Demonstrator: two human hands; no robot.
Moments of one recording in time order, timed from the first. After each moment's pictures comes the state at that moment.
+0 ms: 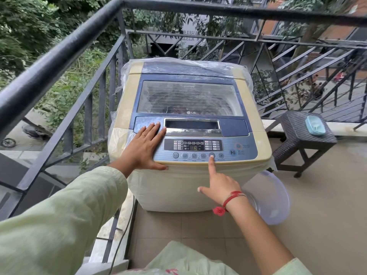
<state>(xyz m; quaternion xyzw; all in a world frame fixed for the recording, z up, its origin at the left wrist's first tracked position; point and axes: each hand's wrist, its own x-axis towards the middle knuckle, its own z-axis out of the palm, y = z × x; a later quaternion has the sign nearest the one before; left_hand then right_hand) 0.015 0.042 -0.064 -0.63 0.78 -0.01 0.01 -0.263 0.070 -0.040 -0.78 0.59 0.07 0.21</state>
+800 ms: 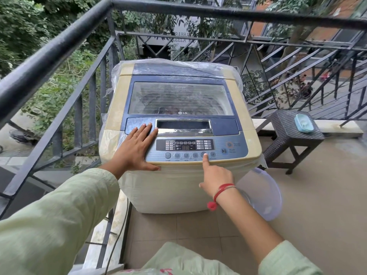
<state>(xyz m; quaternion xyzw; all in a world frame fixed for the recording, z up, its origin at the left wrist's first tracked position) 0.015 0.044 -0.063 -0.63 0.78 0.00 0.01 -0.261 0.058 -0.038 -0.79 0.60 0.11 0.09</state>
